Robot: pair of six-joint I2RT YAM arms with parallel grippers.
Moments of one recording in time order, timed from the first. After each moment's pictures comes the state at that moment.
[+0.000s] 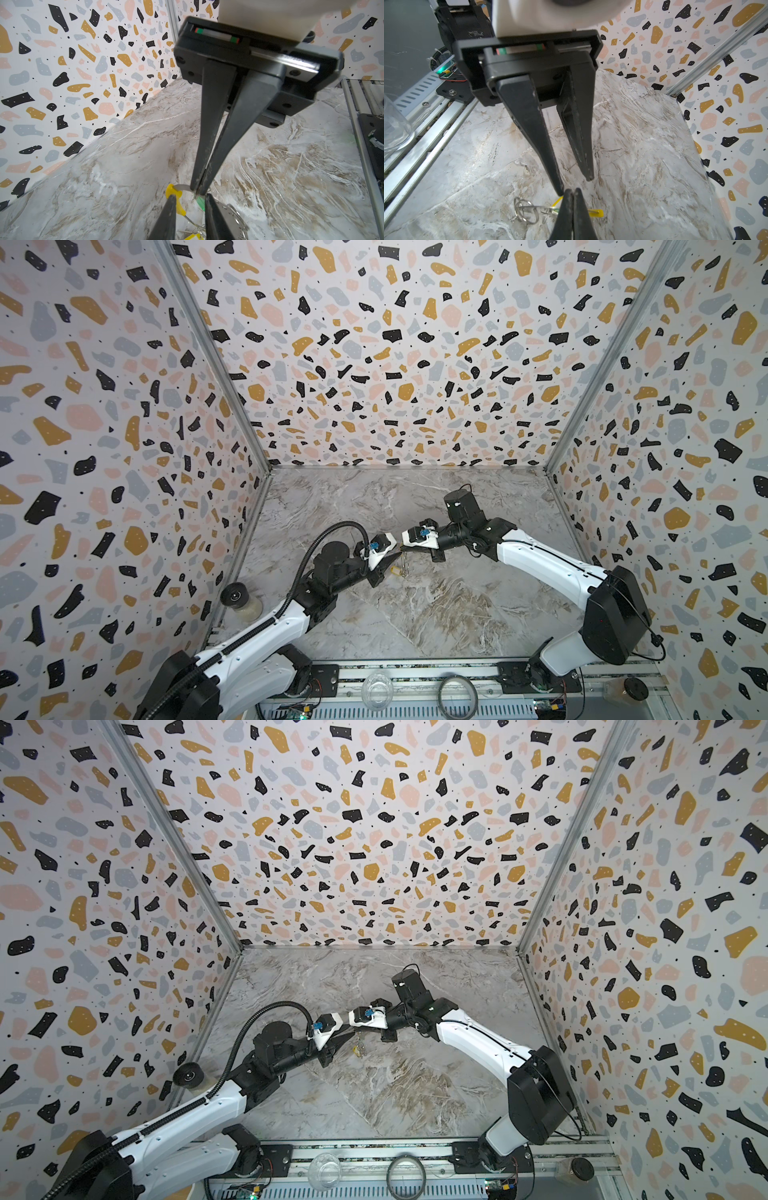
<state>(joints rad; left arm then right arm) -0.61 1.01 0.47 0.31 0.37 0.26 0.68 1.52 1.17 -0.32 -0.80 -0.89</state>
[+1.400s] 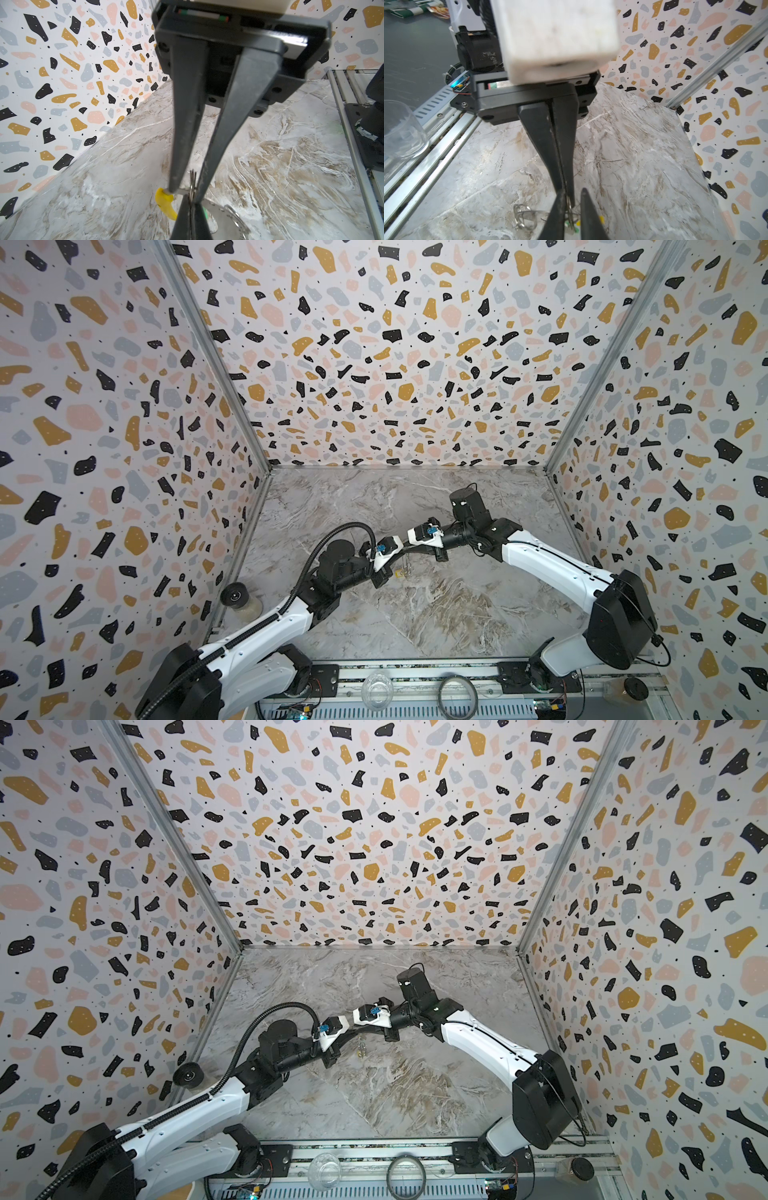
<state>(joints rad) -0.64 1.04 0.50 0.29 0.40 0.31 0.66 1.47 1.12 -0.26 -0.86 -0.88</state>
